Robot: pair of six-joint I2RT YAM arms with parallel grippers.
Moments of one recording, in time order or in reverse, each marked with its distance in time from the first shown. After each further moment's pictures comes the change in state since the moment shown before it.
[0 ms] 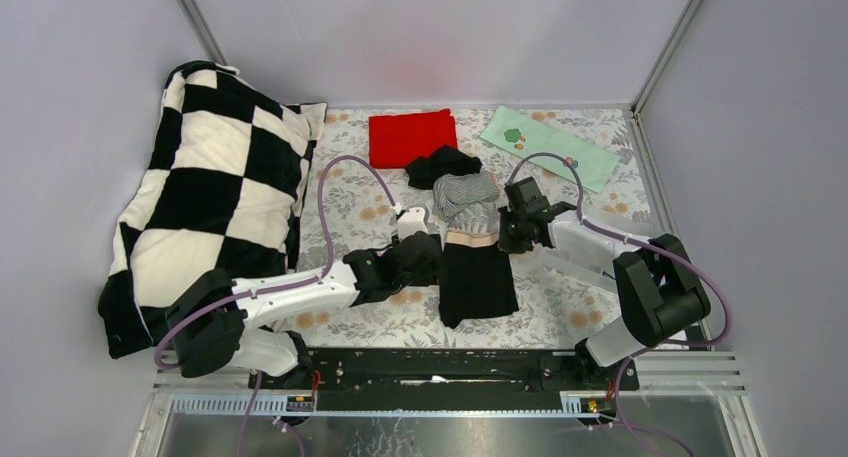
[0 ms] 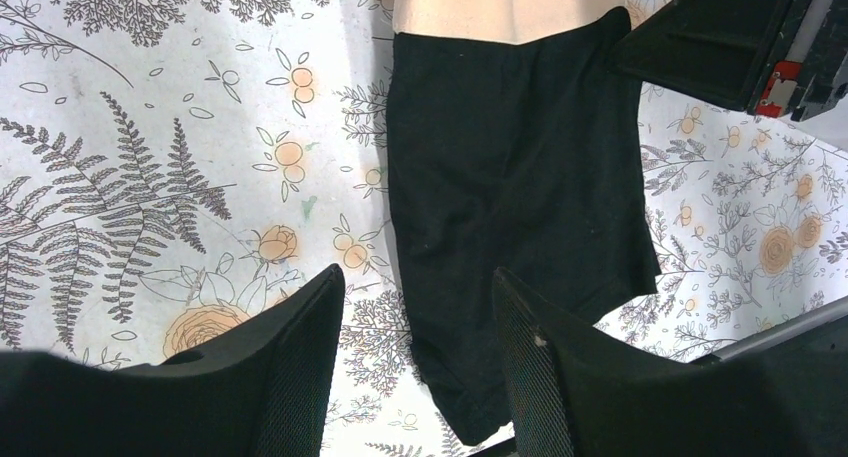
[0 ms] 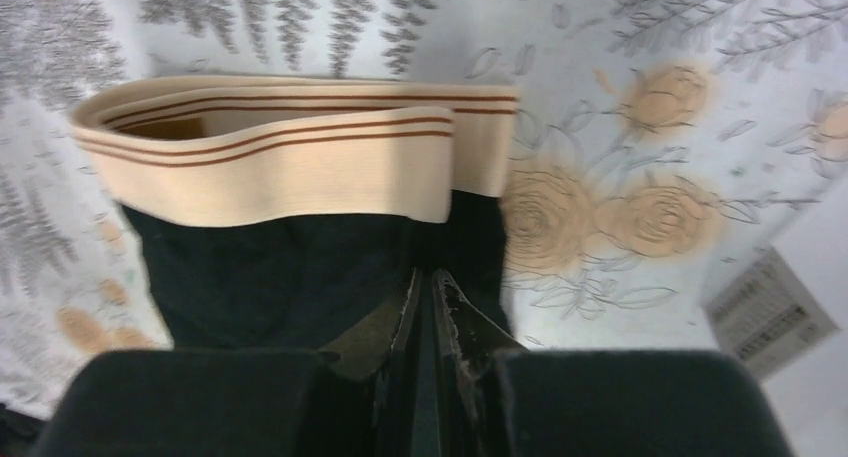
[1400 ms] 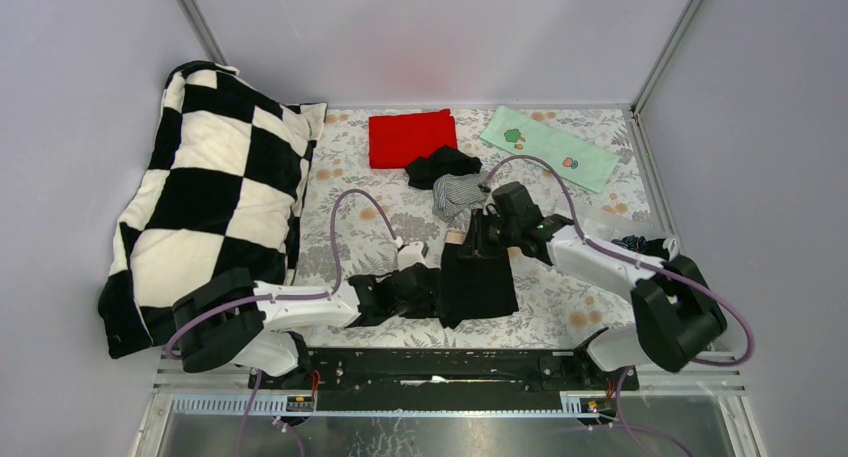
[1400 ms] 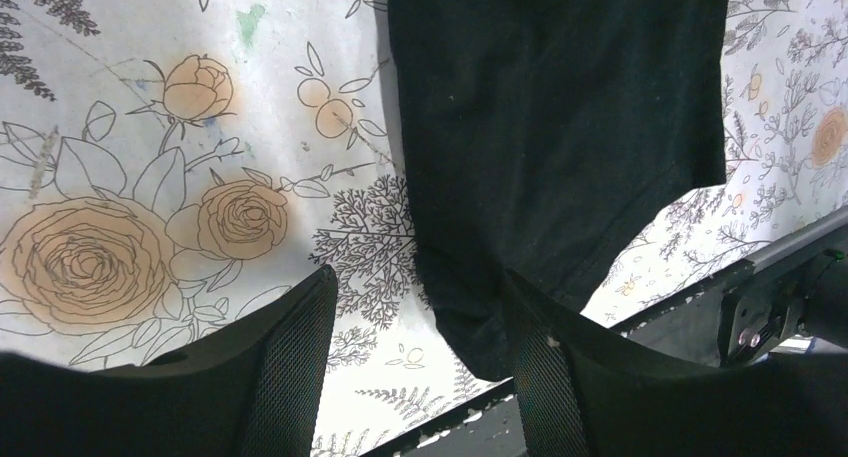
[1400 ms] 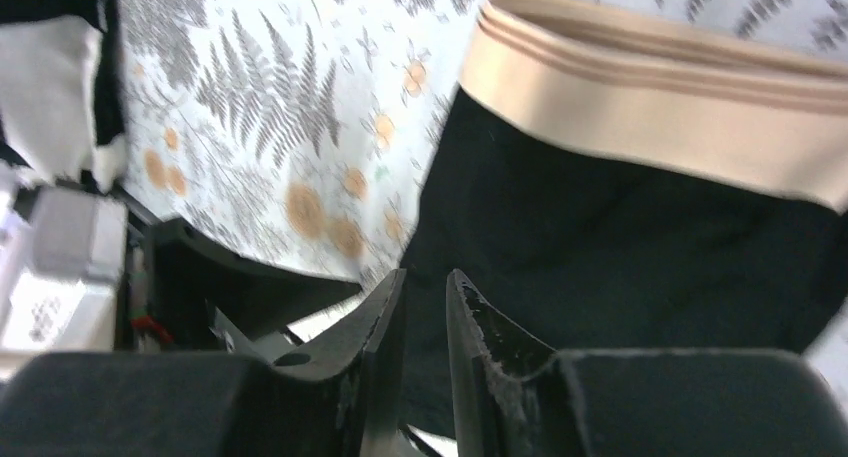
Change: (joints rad) left arm -0.088 0.035 -0.222 0.187 0.154 -0.160; right arm 0.131 -0.160 -0.048 0.090 -0.203 0.069
